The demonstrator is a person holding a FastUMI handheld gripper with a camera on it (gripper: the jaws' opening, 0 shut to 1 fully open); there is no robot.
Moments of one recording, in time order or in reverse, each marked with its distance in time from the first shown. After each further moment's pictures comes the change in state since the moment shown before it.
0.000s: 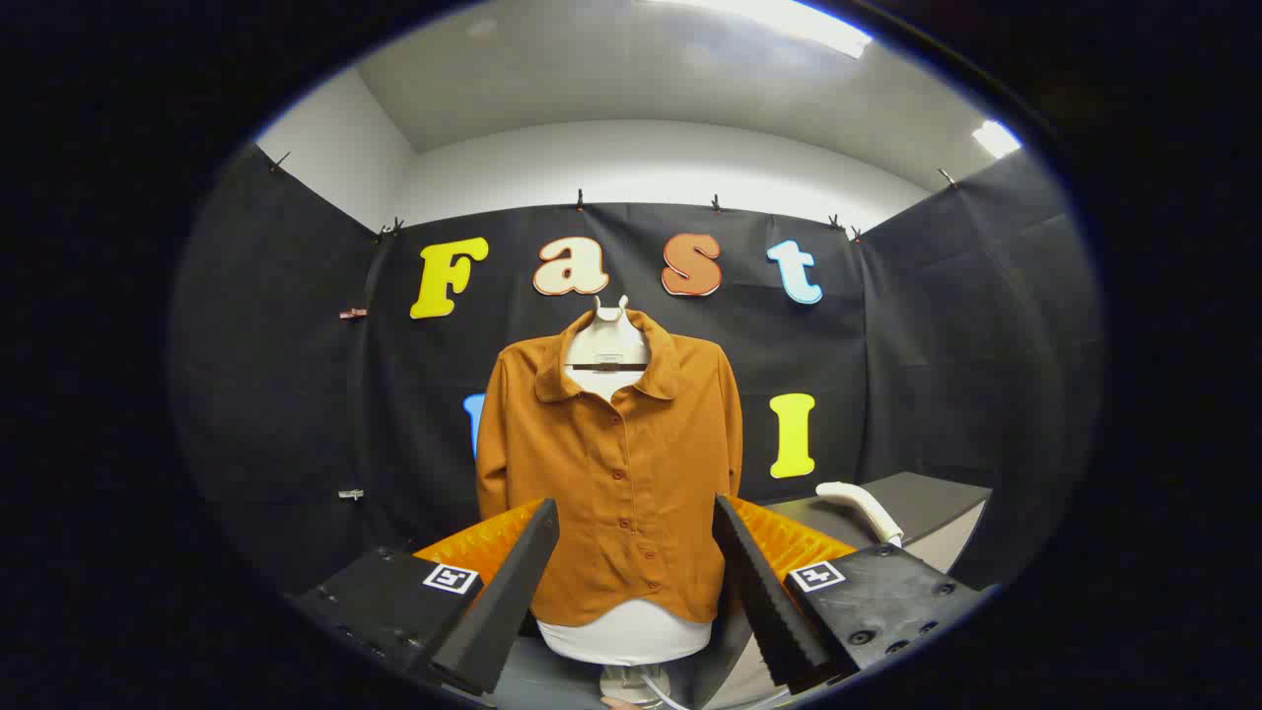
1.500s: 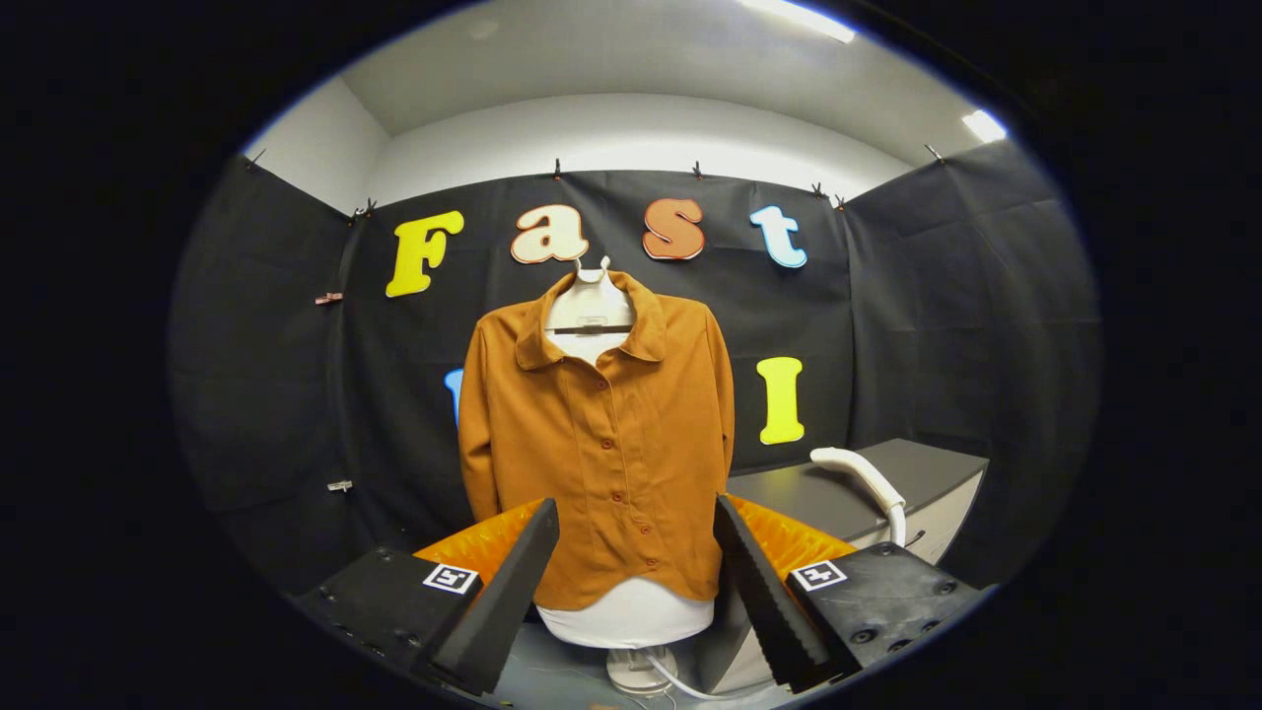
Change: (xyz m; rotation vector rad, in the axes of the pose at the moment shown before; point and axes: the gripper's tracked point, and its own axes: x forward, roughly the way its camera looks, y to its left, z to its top) arm 0.012 0.005 -0.030 0.033 0.108 -0.063
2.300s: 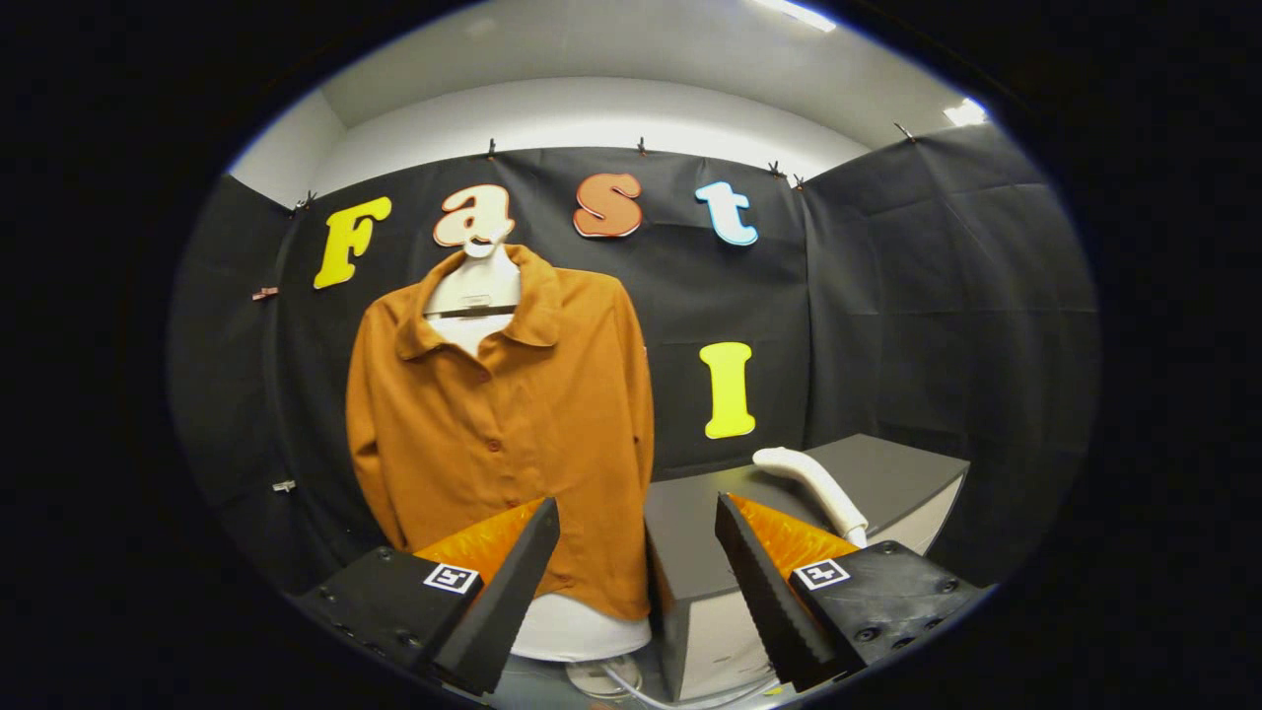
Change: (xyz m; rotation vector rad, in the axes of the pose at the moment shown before) arm 0.099 -0.135 -0.002 0.004 0.012 -0.120
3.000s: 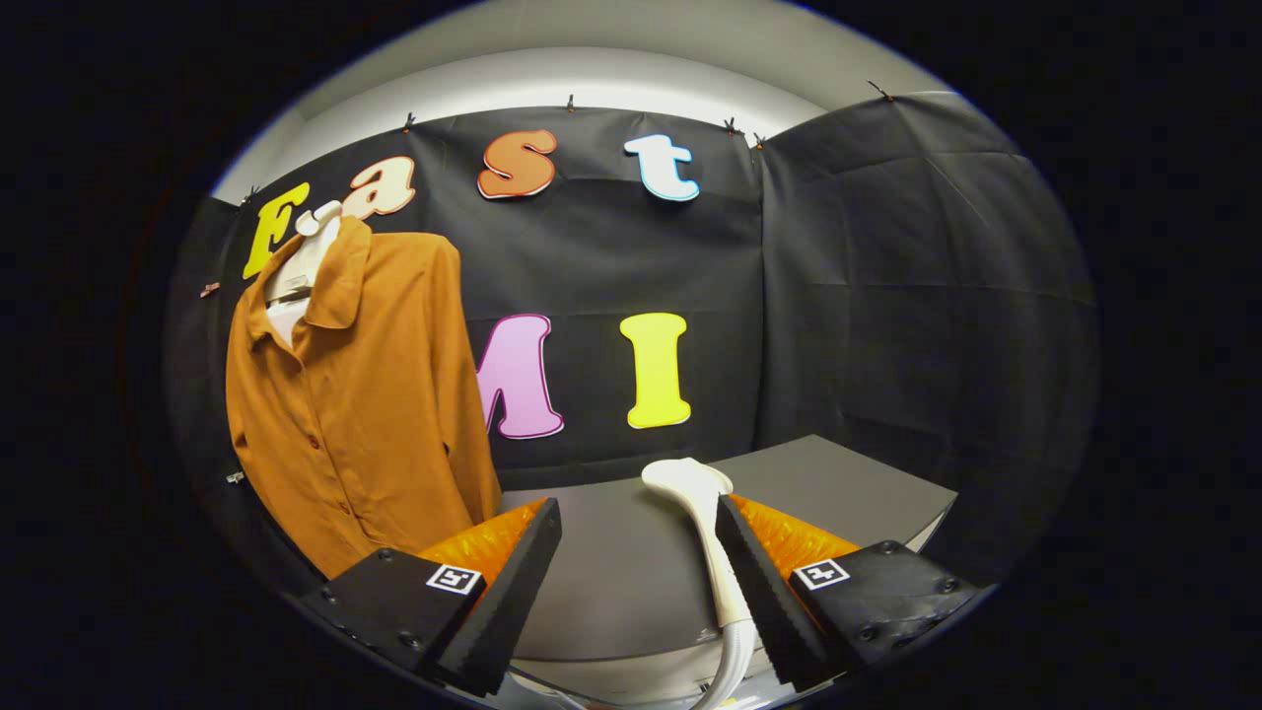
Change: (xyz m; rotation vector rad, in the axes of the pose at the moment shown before) arm 0.123 -0.166 -0.029 0.008 0.130 -0.084
